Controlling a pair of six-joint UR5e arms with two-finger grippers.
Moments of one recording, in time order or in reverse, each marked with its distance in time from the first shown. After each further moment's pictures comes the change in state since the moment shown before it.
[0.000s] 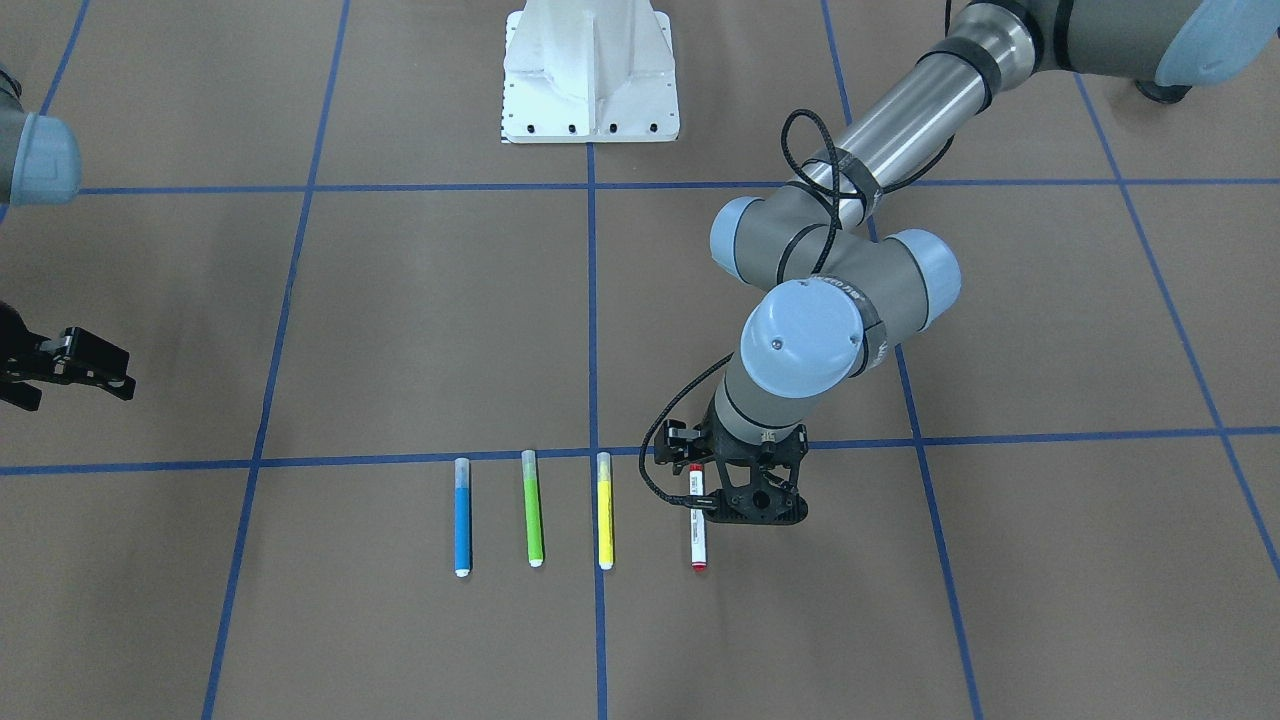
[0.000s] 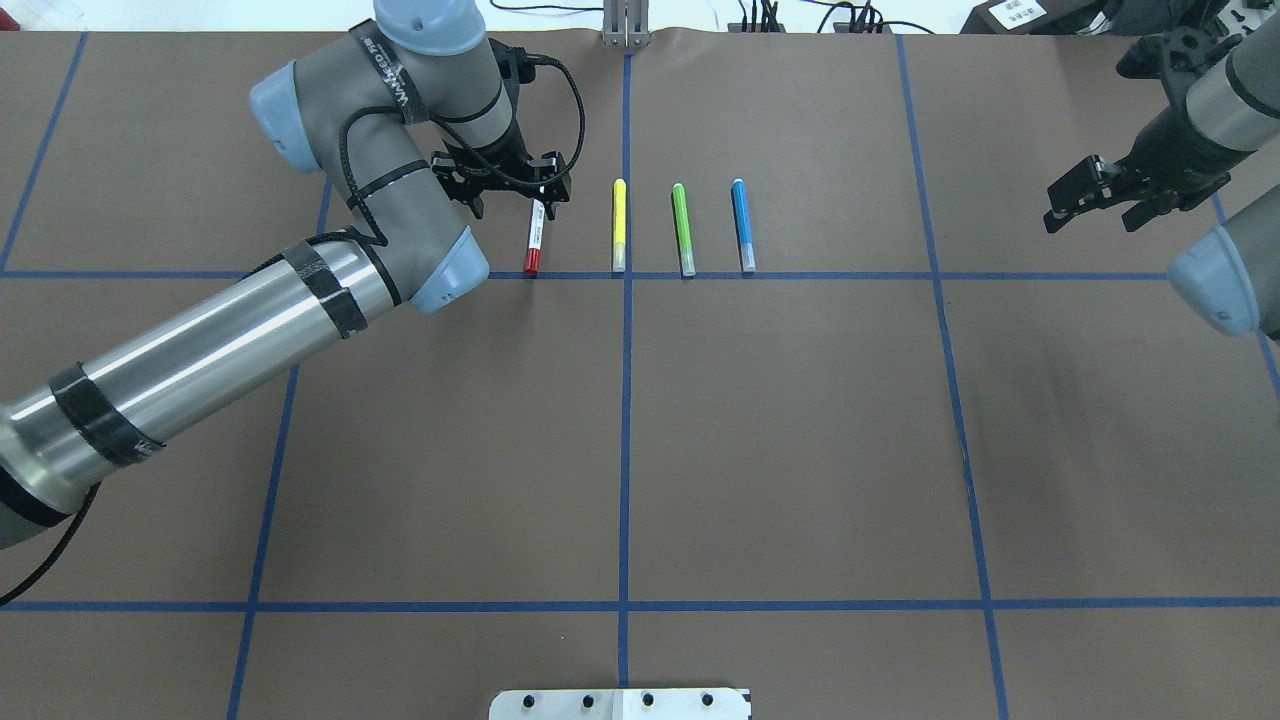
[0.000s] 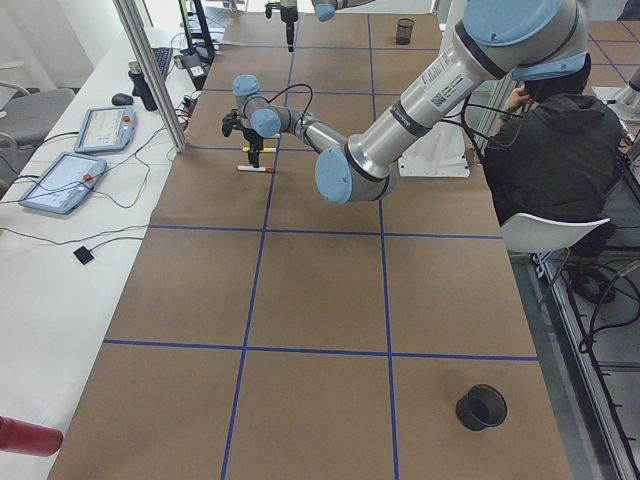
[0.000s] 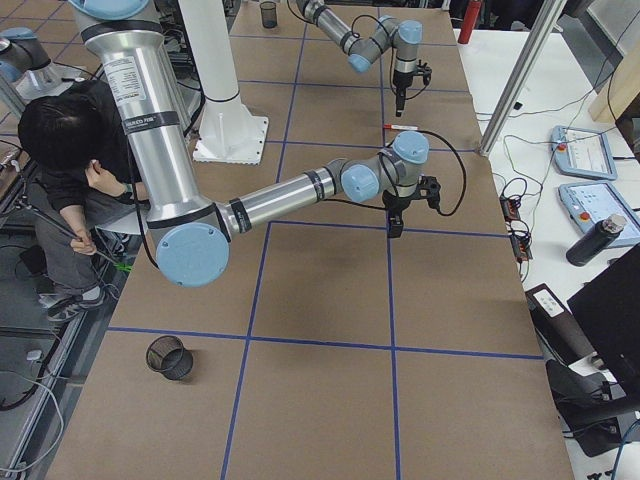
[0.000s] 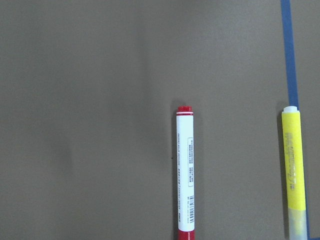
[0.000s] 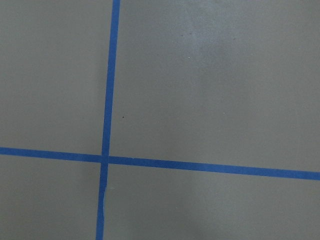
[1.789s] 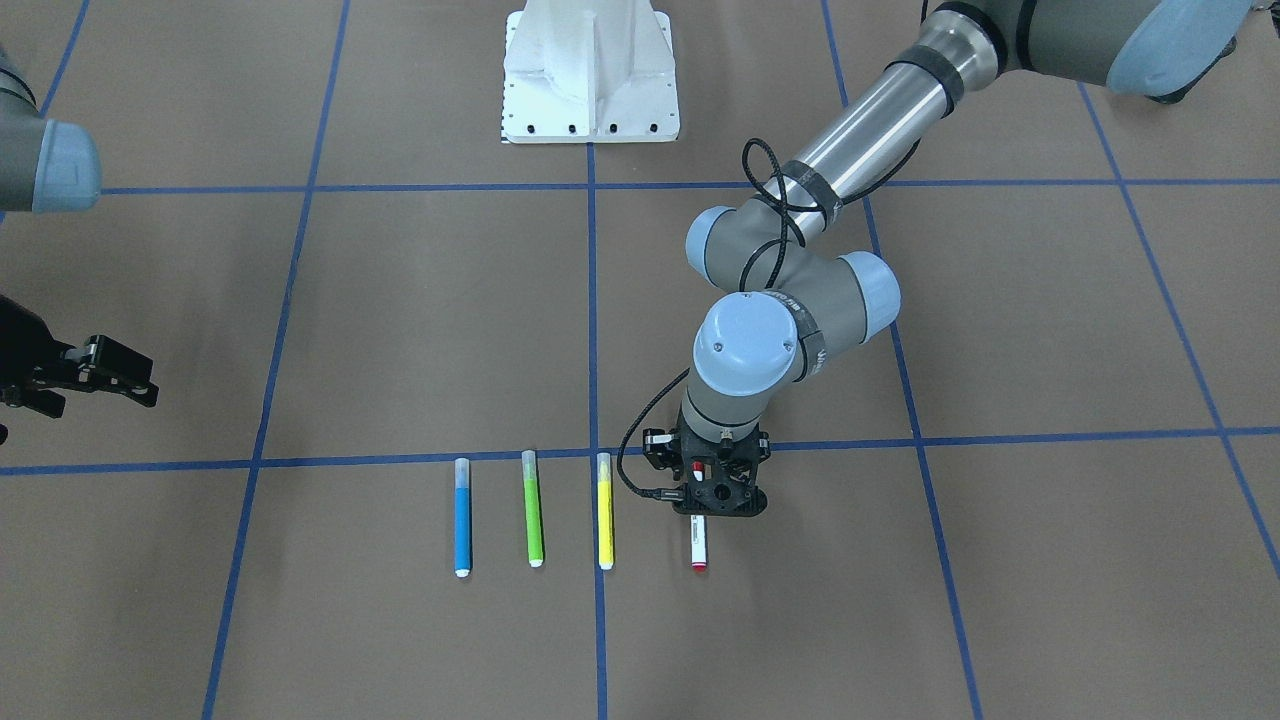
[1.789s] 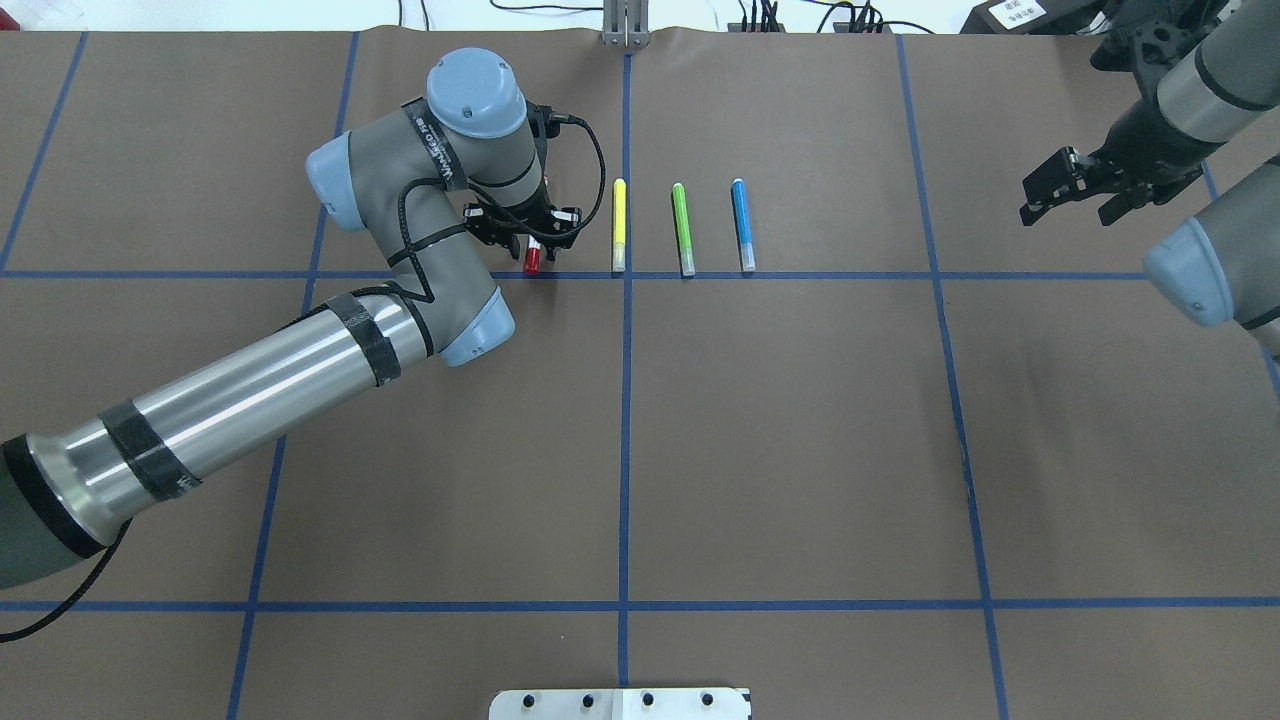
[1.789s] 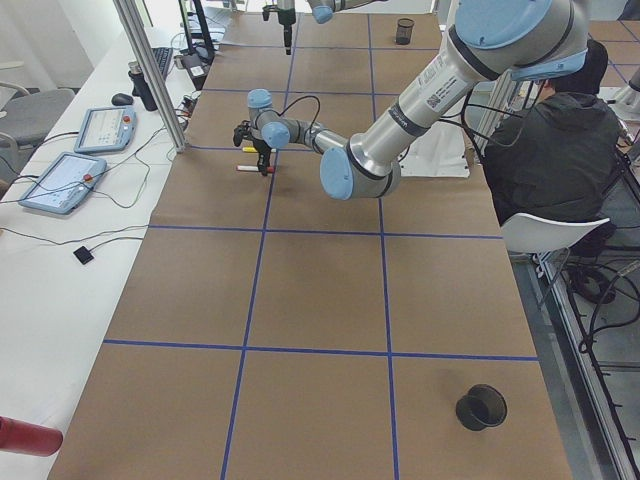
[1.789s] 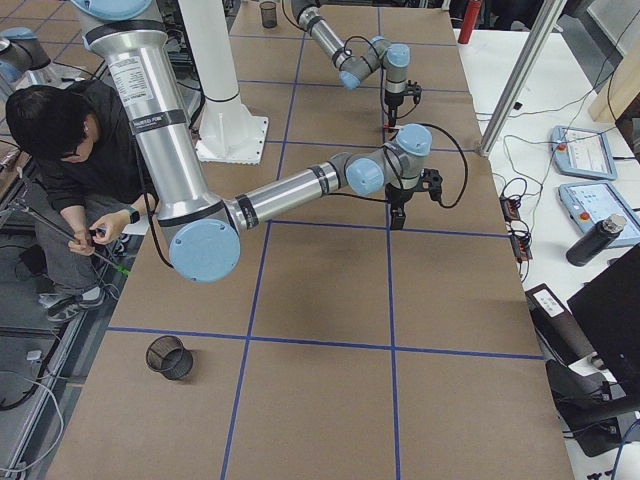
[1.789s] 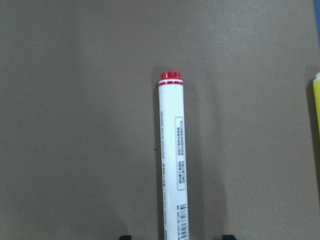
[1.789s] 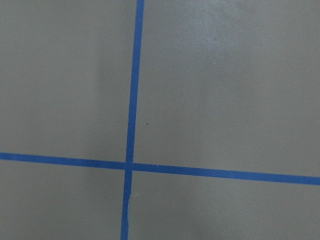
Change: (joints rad) left arm 0.071 -0.017 0.101 -0.095 0.102 -0.040; right arm -0.014 0.035 -0.019 -0.002 0.003 0.020
